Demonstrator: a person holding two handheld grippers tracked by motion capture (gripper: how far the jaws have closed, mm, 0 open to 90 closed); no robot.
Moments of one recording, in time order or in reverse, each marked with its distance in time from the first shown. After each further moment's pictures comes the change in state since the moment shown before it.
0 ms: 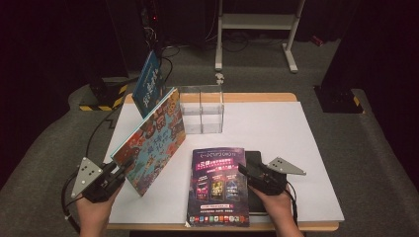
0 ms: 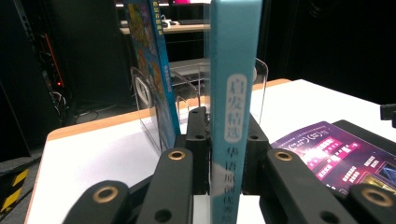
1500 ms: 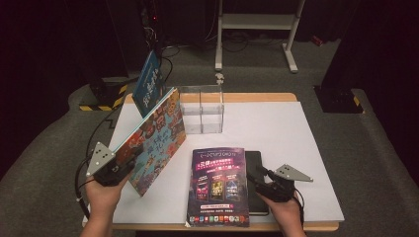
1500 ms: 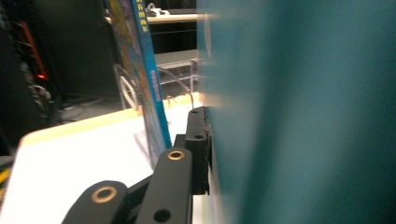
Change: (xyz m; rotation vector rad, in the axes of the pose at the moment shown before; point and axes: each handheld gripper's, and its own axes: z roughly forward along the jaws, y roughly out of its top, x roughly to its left) left arm 0.002 0.000 0.037 0.044 -0.025 0.002; right arm -0.011 -0.019 -0.019 0.060 -0.048 0.009
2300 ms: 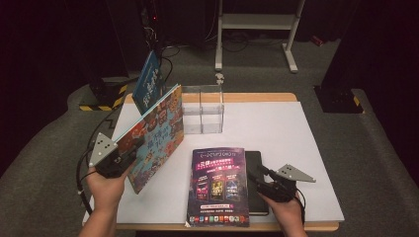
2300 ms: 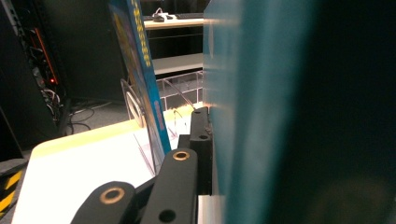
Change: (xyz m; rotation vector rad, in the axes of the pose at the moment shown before) left arm -0.010 0.023 0.015 -0.023 0.026 0.002; right arm -0.001 0.002 -0.004 -0.021 0.008 0.002
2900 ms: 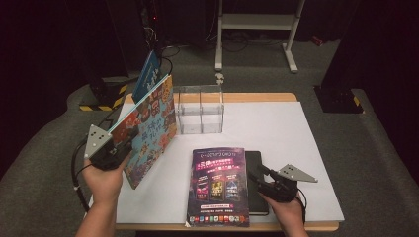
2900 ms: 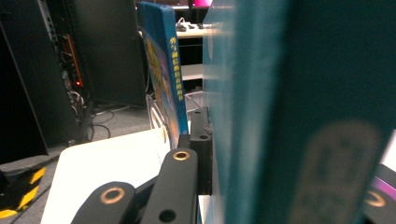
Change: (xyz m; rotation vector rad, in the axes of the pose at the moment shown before) left arm -0.001 0.018 0.012 -0.053 0.084 -0.005; right arm 0.000 0.002 -0.003 -0.012 0.013 0.005
